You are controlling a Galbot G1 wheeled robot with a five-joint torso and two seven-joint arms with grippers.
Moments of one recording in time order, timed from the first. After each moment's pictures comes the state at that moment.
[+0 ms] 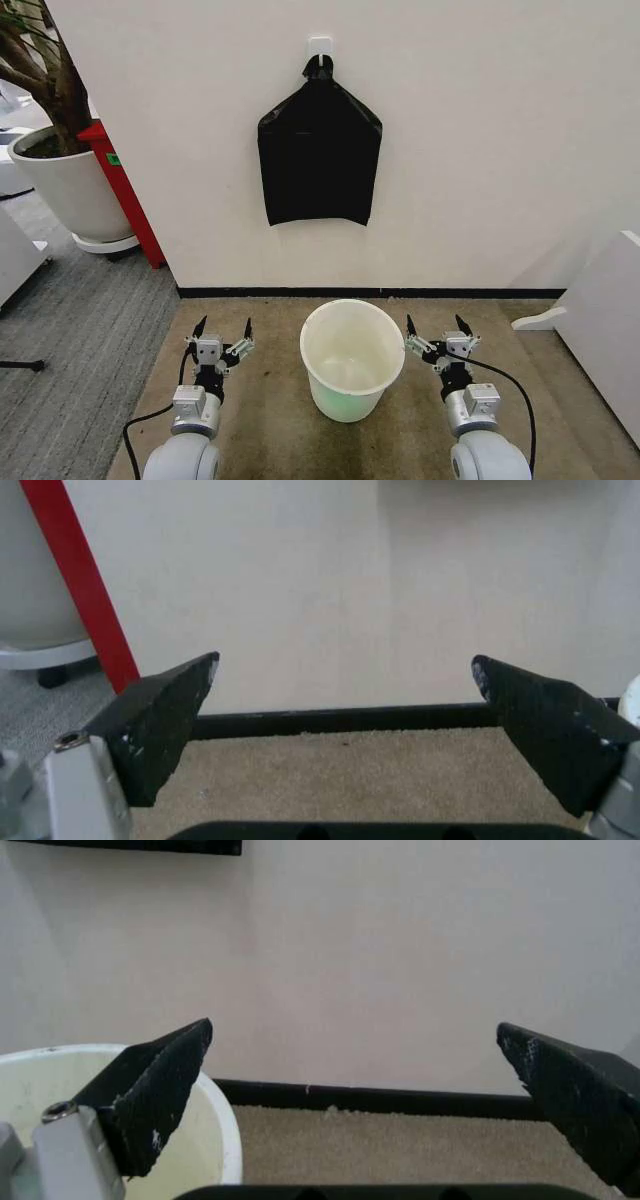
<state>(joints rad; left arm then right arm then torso) 1.55 -1.50 -0.55 -2.00 0.00 0.00 0.00 -1.55 1.50 0.55 2.00 0.00 0.00 0.00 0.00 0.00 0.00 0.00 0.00</state>
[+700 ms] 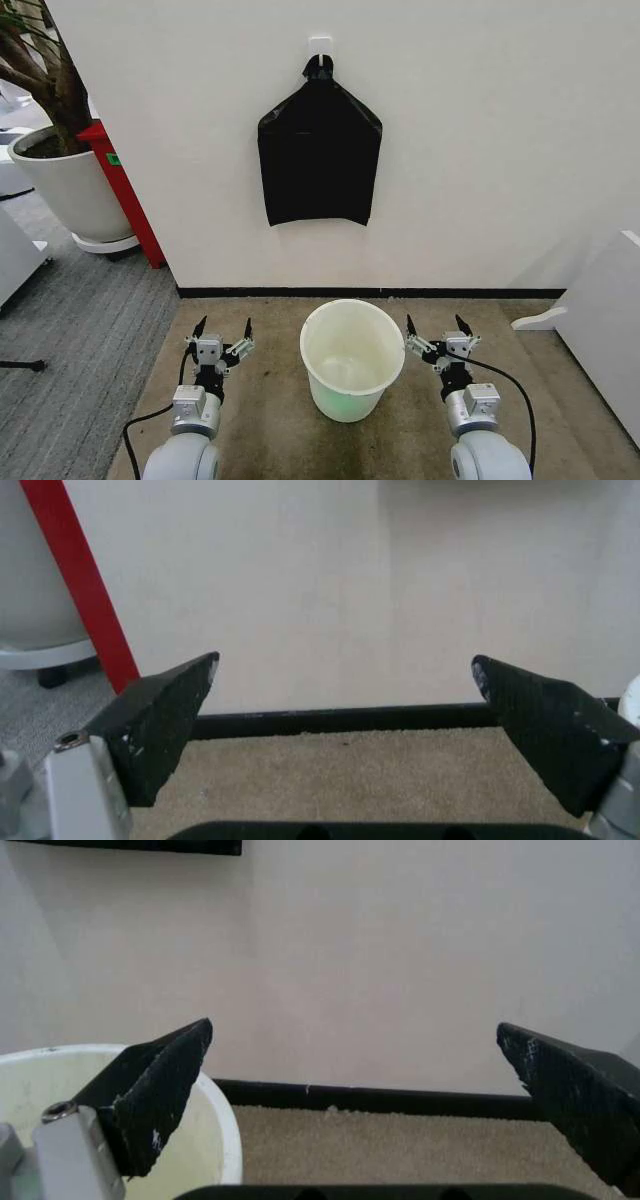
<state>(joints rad) 1.55 -1.50 -0.55 -2.00 0.00 0.00 0.00 -1.55 1.50 0.55 2.00 0.00 0.00 0.00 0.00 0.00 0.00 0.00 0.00</state>
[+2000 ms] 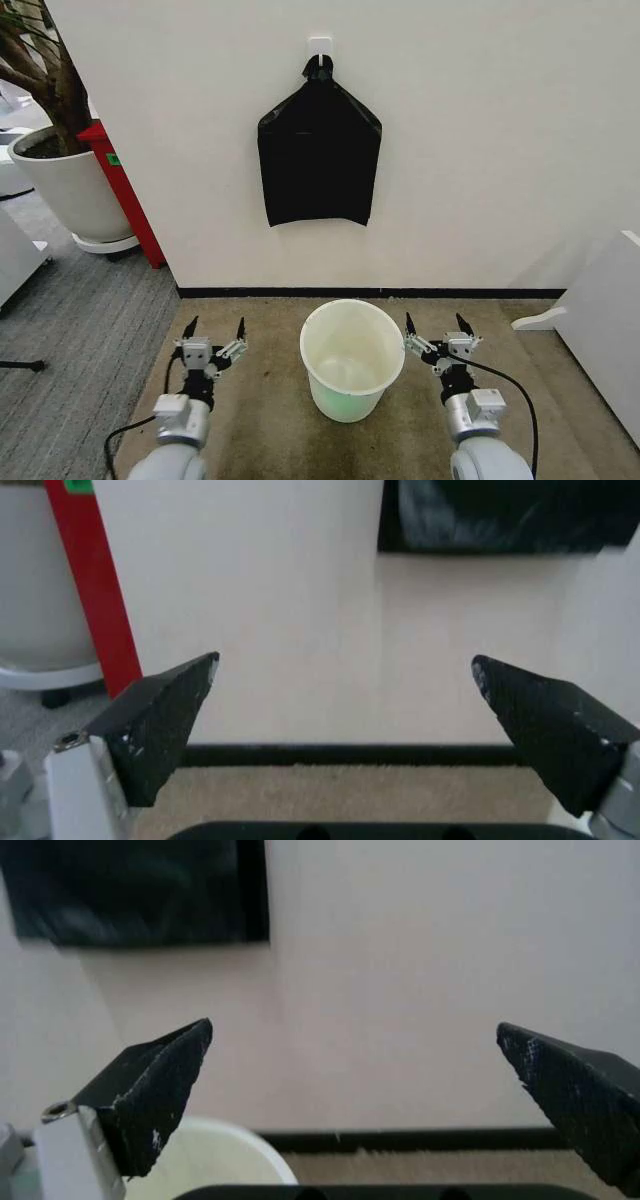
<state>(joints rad) 1.70 -1.47 -0.61 -2.20 -0.13 -0.03 0.04 -1.68 1.56 0.51 2.20 0.04 0.04 0.02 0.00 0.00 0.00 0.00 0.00</state>
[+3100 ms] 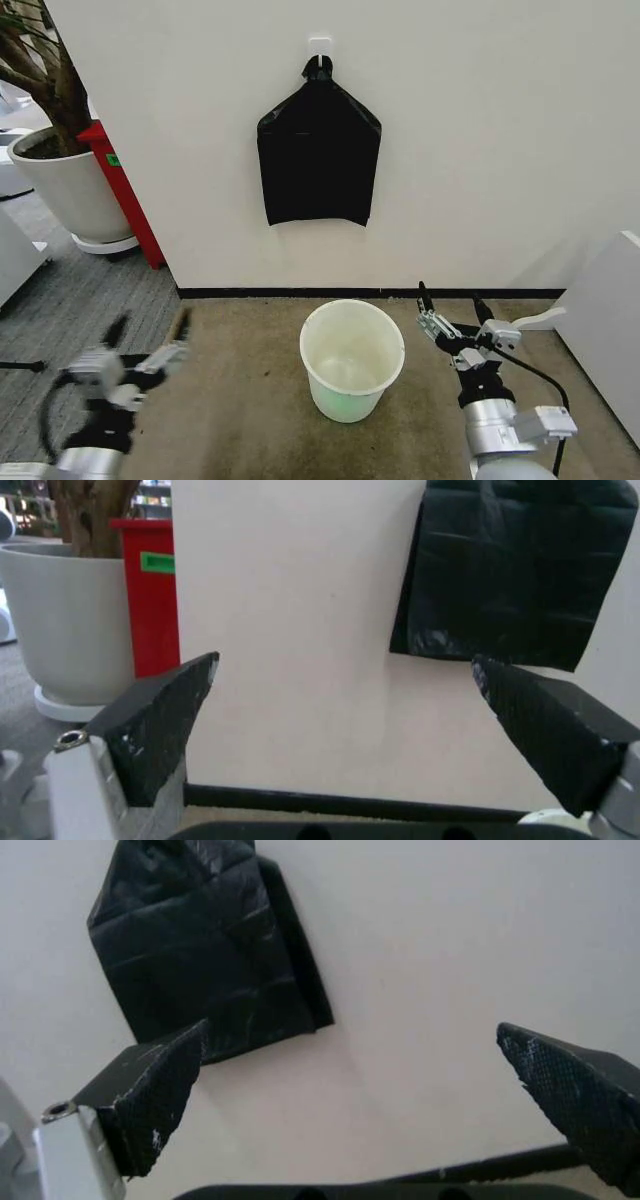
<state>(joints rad) 1.99 -1.40 -0.85 -2.50 -0.45 -0.07 0.06 -1.69 1.41 0.46 2.40 0.44 -0.04 0.12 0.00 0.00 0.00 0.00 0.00</state>
